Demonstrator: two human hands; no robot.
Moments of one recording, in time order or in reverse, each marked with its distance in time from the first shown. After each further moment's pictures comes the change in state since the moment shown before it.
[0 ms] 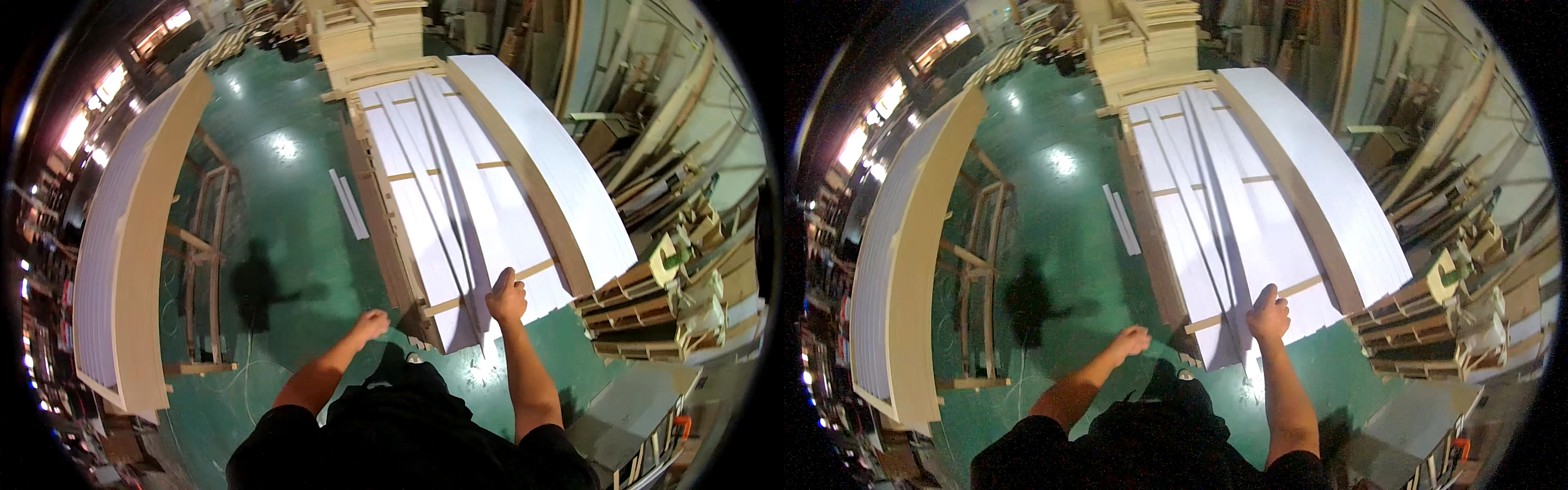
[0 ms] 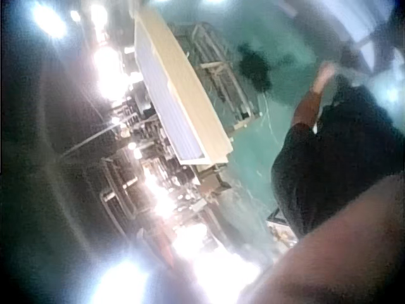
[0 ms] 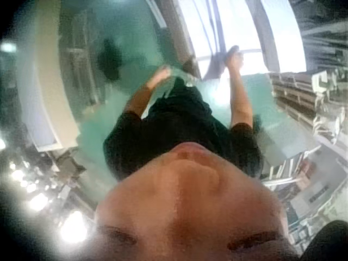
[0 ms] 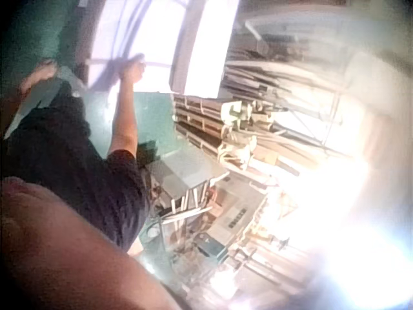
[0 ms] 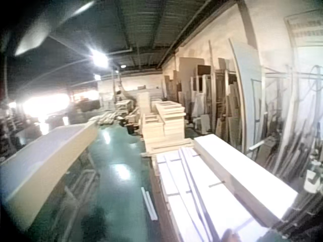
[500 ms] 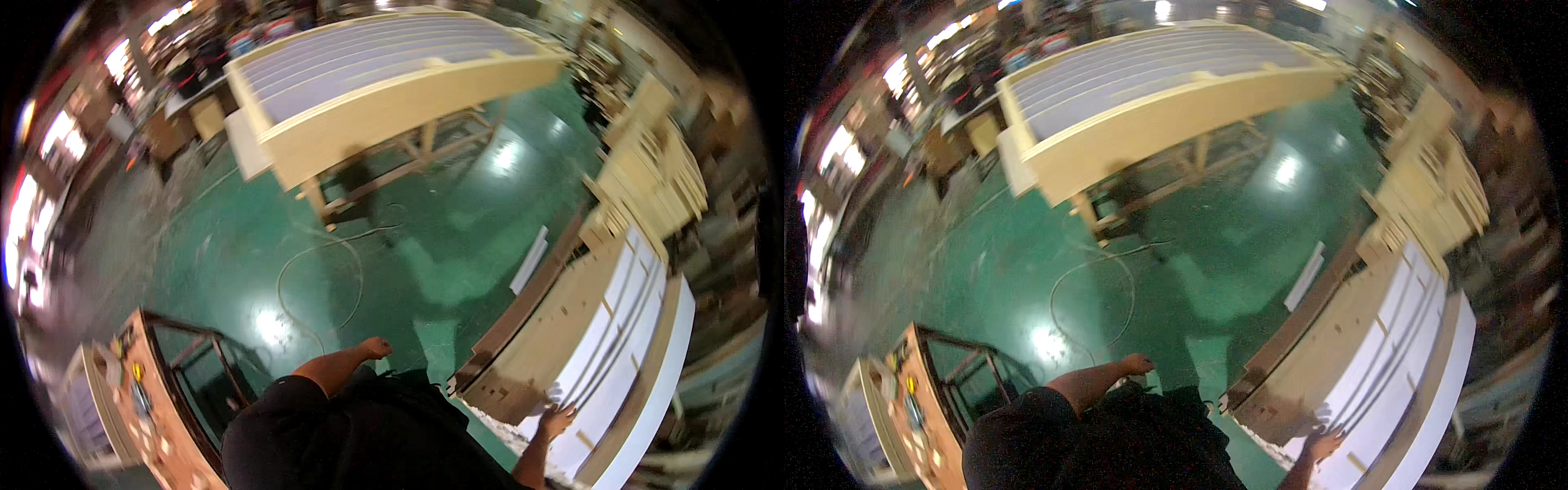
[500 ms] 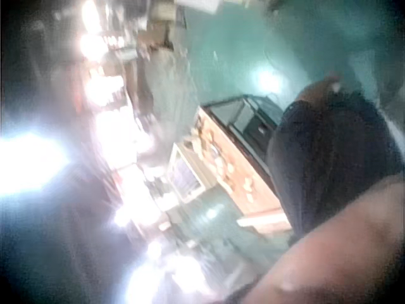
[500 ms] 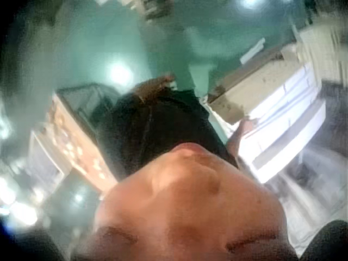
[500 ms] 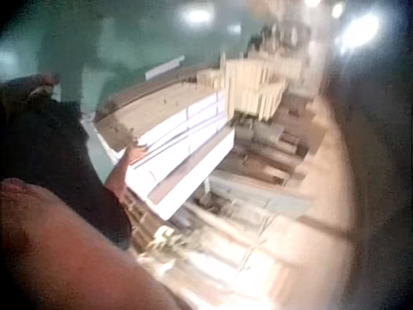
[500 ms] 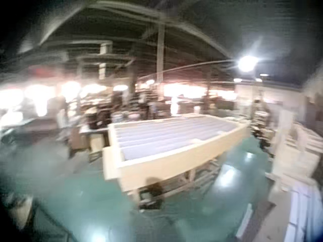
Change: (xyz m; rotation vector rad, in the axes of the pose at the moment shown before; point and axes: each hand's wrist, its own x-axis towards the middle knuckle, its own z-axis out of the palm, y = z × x) left_hand -0.262 -0.318 -0.145 0.130 0.603 -0.171; right_hand -0.070 -0.046 0.096 -0.230 0.181 -0.434
